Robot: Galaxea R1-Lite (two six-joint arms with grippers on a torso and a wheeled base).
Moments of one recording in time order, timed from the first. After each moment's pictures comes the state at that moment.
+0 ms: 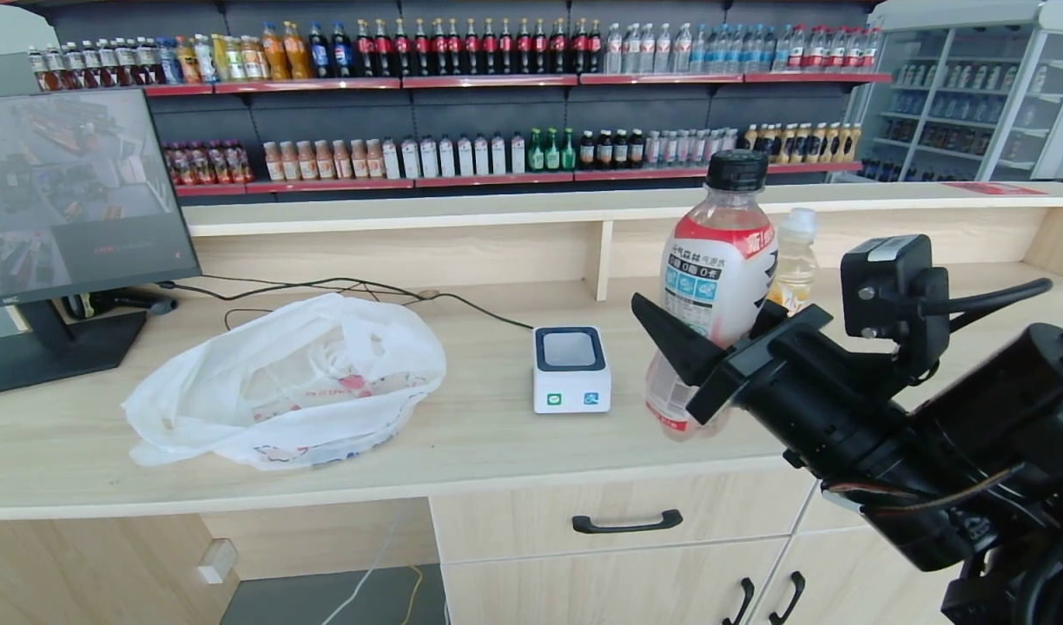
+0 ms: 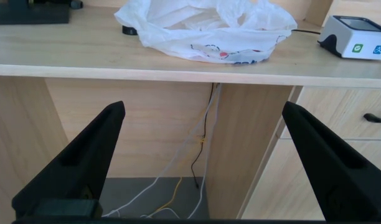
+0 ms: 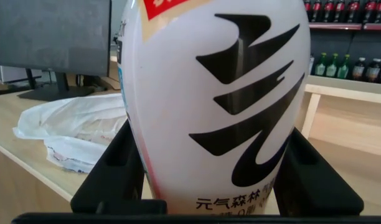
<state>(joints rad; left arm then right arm) 0.00 0.00 0.00 0.00 0.00 0.00 0.69 1.73 -0.51 -1.57 -0.06 -0.08</state>
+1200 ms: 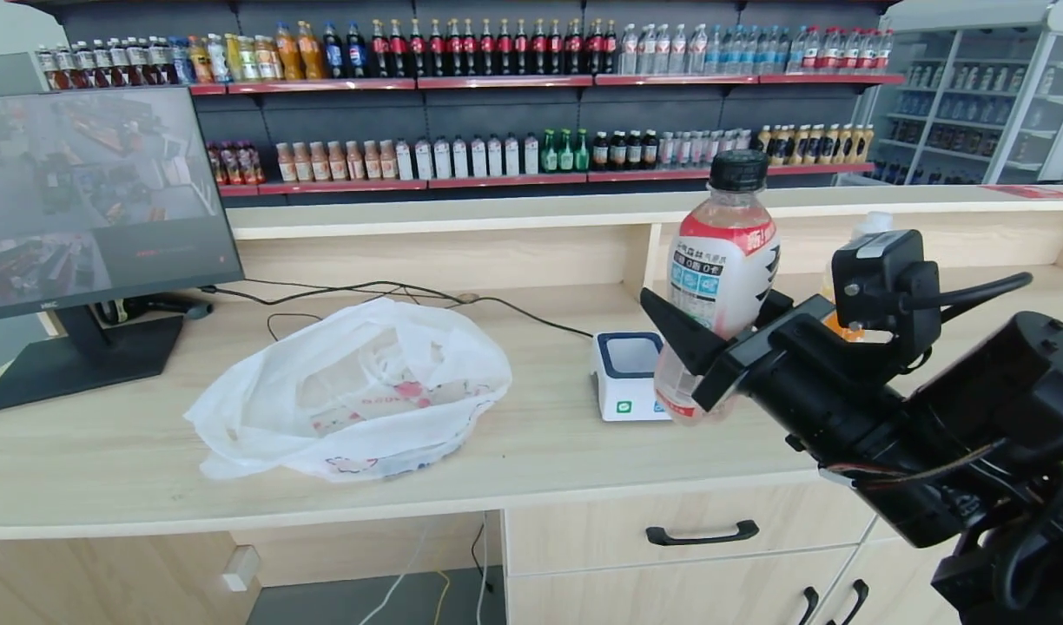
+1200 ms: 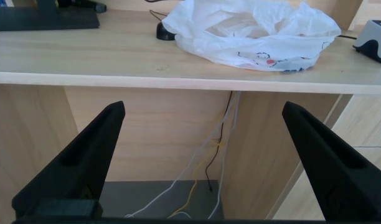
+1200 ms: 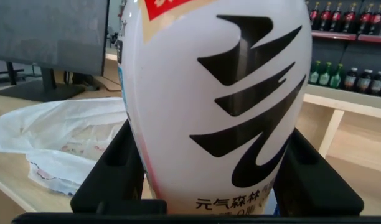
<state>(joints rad) 0.00 0.00 0.00 0.00 0.00 0.00 0.63 1.75 -0.53 -1.57 -0.03 -0.15</state>
